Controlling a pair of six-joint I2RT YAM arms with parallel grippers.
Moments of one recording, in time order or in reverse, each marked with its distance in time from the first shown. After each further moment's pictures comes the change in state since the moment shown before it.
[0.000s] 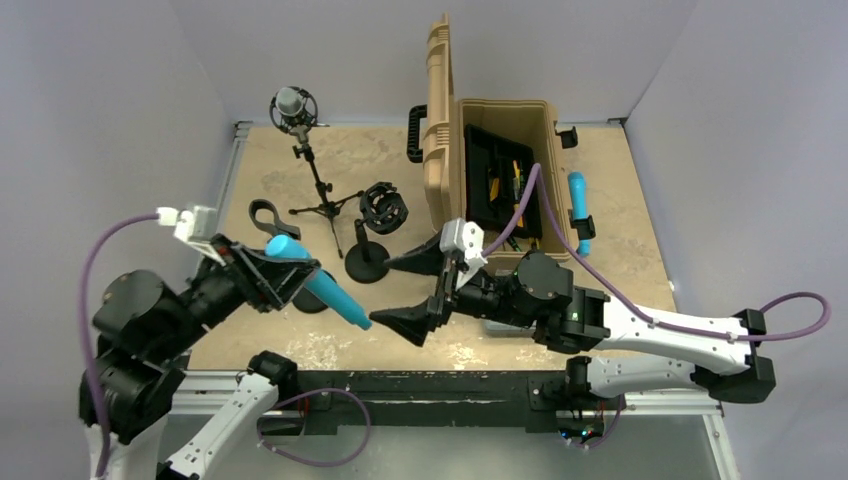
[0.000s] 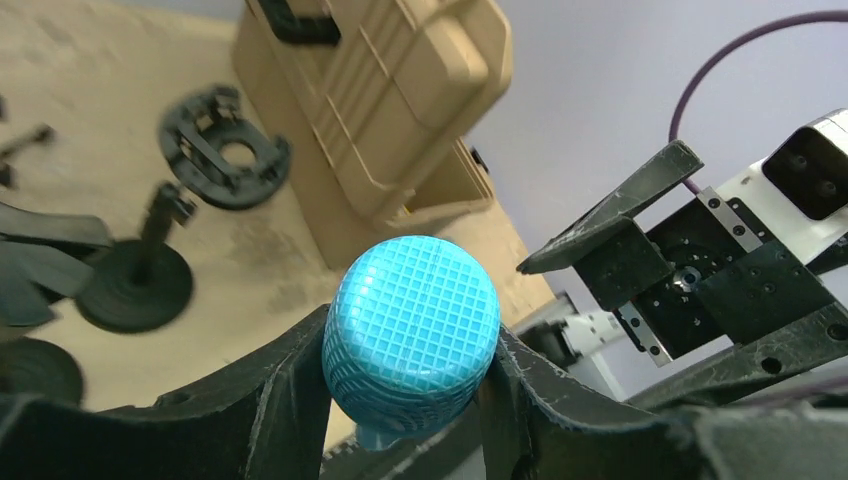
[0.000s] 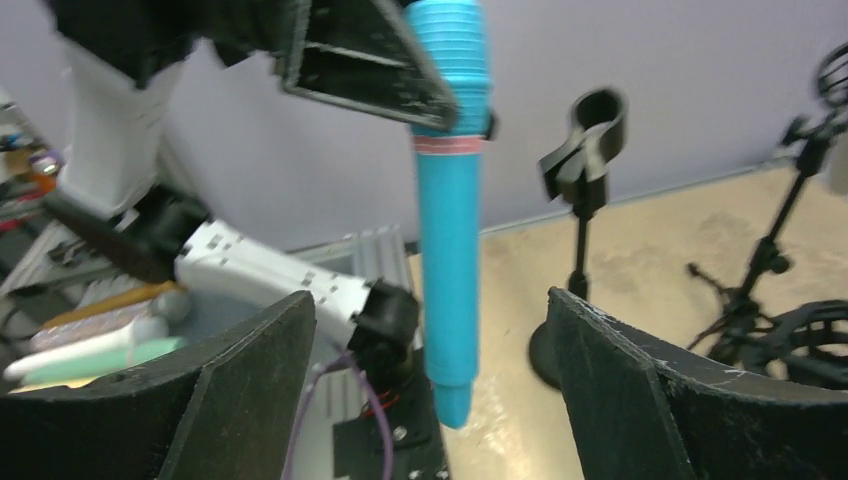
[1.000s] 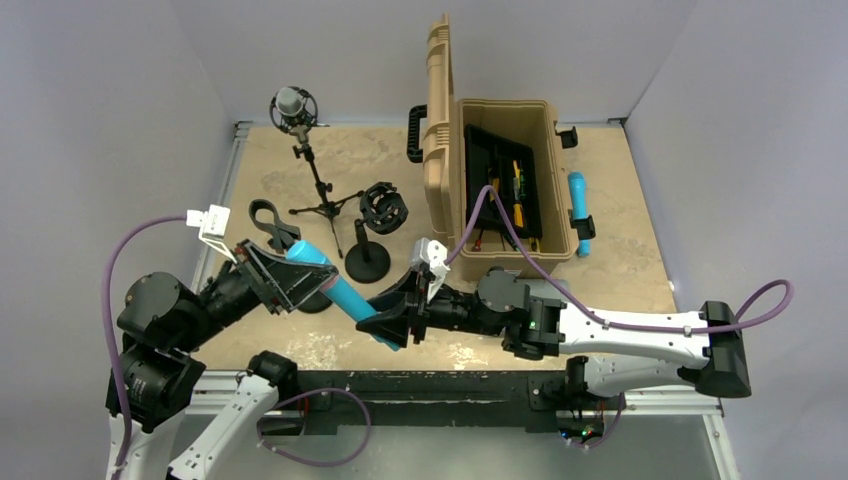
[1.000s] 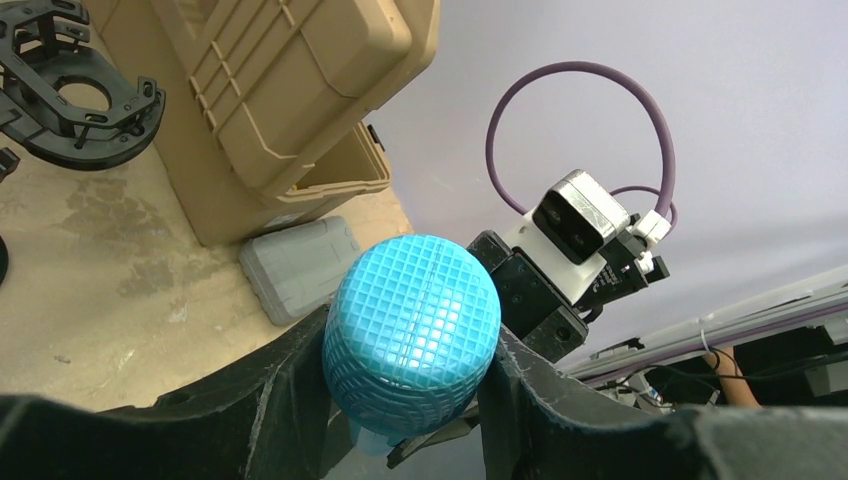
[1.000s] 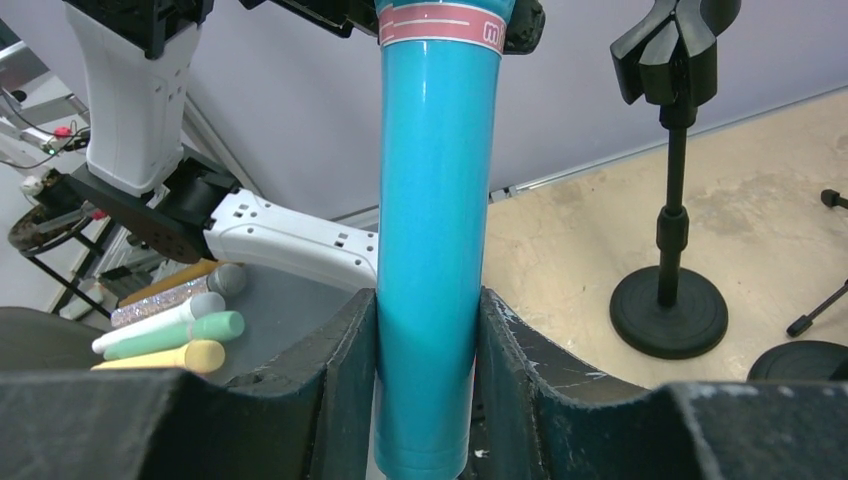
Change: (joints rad) left arm 0.000 -0.061 -0.232 0.216 0.195 -0.306; right arm -0.002 0.087 -0.215 0.237 -0.106 0.189
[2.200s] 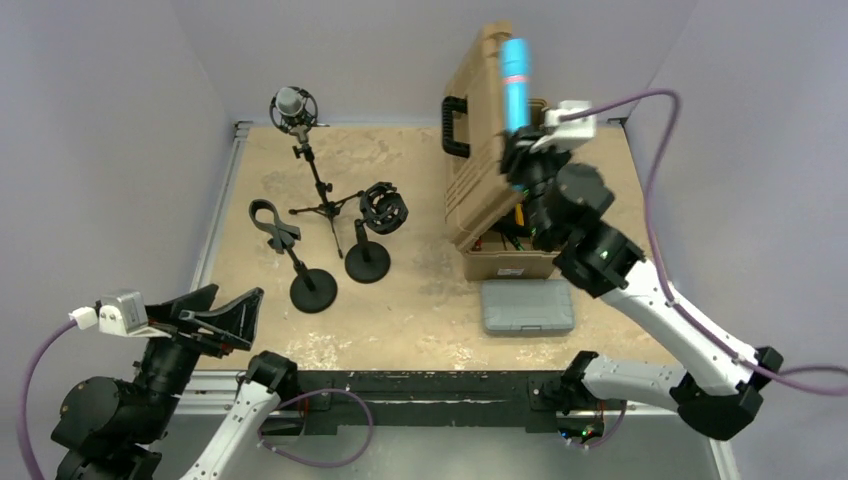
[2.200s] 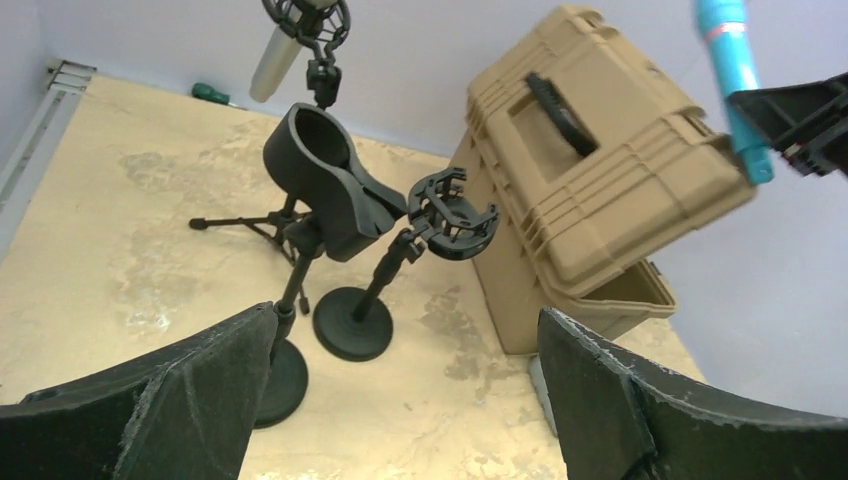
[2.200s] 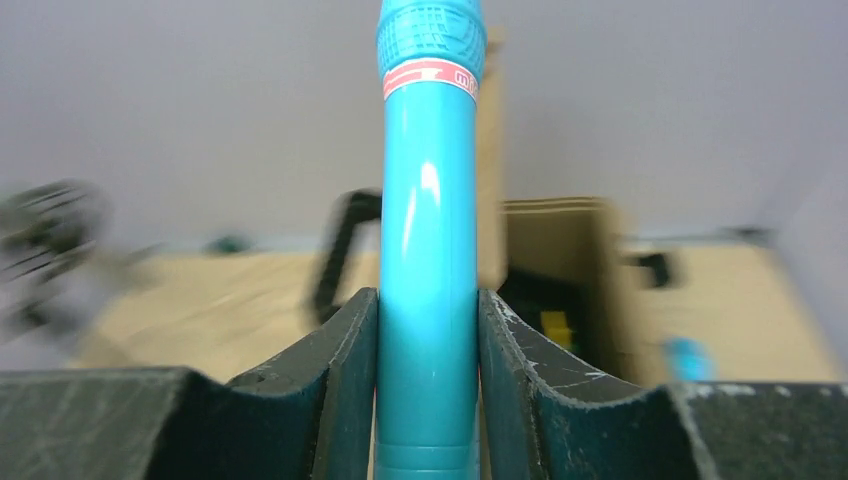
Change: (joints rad) left arm 0.000 -0.279 0.109 -0.314 -0.609 0.439; right arm -0.423 -0.019 0.438 -0.412 0.785 -0.268
